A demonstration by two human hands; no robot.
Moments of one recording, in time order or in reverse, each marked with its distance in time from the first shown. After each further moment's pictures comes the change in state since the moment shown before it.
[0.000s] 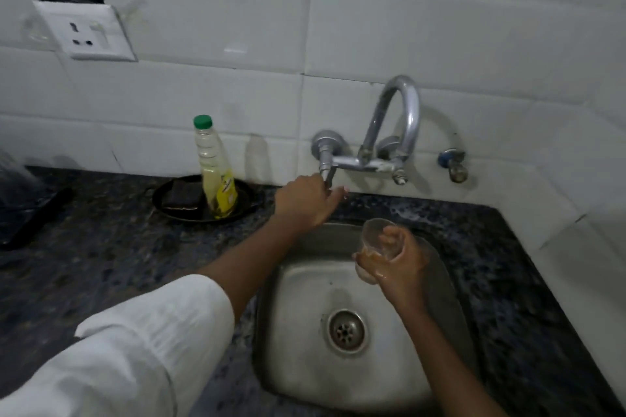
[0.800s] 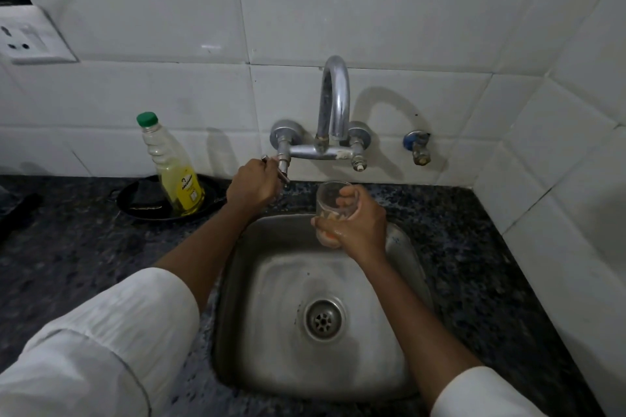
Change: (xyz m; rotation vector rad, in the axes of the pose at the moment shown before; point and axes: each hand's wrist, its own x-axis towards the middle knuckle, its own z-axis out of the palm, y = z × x) left_hand 0.019 0.004 0.011 -0.386 0.089 -0.223; right_hand 0.041 -0.028 -0.019 -0.019 -0.091 -0.049
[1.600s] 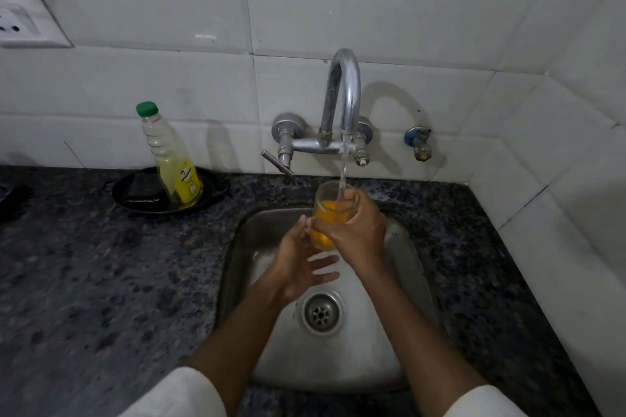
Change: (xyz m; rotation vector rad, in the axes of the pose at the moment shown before) left_hand -0.105 -0.026 0.076 -1.150 -0.546 -0.599; right_hand -0.027 -0.013 0.006 0.022 0.036 0.012
